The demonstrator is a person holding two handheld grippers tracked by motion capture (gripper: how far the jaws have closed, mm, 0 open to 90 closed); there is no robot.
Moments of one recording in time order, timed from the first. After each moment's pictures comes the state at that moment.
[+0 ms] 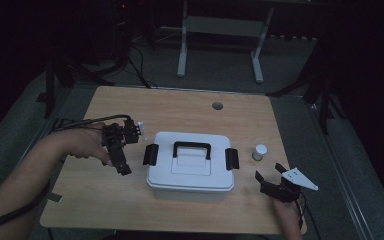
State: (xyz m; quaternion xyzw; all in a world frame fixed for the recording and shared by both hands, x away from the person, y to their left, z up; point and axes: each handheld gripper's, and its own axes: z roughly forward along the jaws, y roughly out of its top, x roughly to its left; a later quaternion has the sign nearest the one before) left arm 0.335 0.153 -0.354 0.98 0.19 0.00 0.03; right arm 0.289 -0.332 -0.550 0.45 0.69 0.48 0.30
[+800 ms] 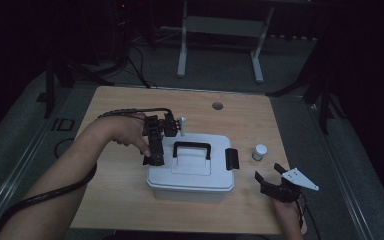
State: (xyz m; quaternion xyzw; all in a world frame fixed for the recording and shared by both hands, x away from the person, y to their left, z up) left arm 0.368 0.065 -0.356 0.99 0.12 0.01 0.01; right arm 0.288 -0.333 -0.551 0.44 0.69 0.49 0.29
